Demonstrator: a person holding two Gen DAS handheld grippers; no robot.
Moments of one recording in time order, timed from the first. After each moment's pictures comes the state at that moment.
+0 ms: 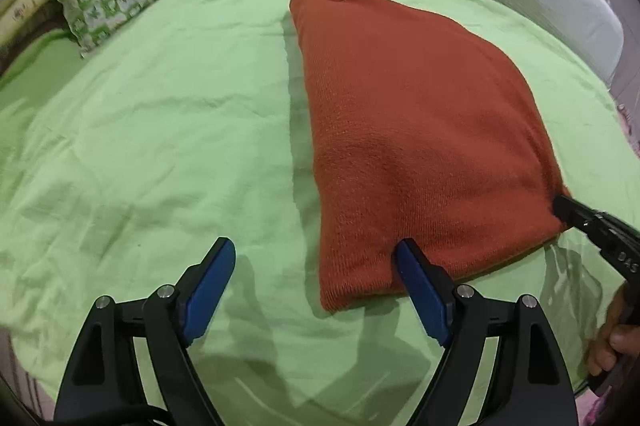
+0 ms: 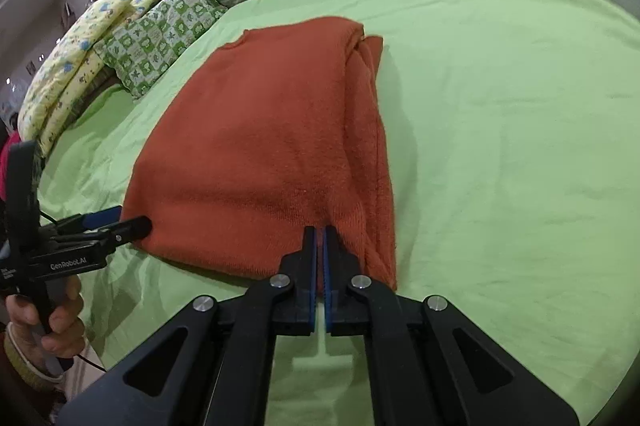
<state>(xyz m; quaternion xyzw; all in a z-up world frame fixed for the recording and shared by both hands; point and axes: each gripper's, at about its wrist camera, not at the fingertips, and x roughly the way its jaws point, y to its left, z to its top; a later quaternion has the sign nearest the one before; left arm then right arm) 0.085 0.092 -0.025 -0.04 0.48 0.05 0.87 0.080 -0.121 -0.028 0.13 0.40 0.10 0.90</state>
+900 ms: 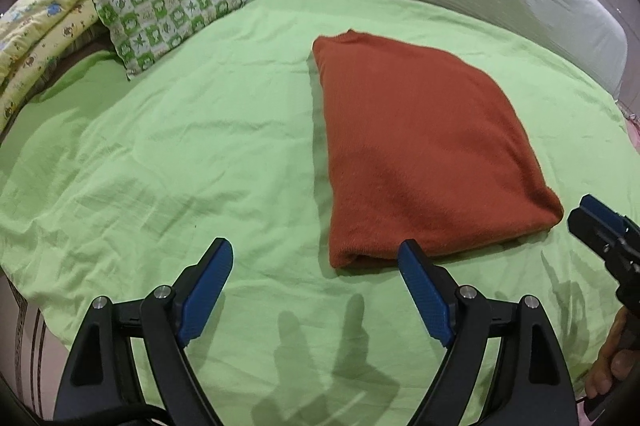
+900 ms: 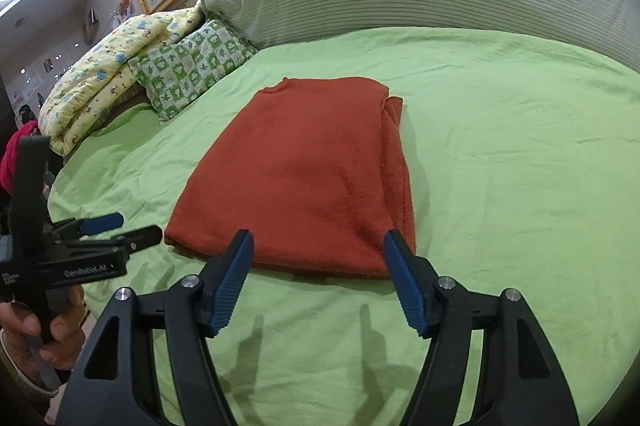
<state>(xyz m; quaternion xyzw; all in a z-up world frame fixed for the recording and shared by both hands) 0.042 0.077 0.015 -0.03 0.43 0.10 0.90 0.034 -0.096 0.005 0.10 0.32 0.10 0.94</state>
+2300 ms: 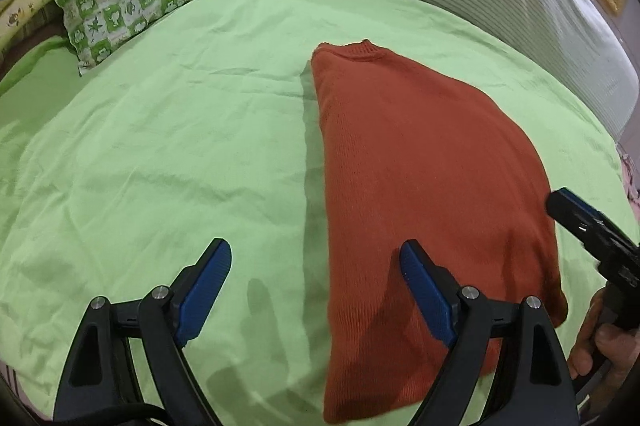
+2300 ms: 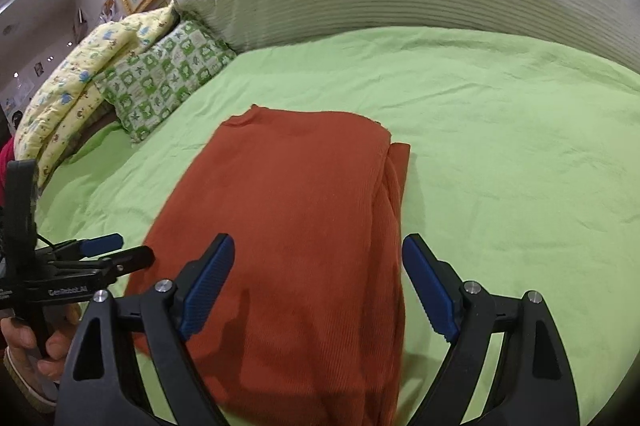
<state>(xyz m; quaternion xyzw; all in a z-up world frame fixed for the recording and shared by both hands) 0.156 0.127 0.002 -0.10 0.46 0.07 0.88 0.161 -0.112 0.009 0.11 0.35 0.10 0.93</state>
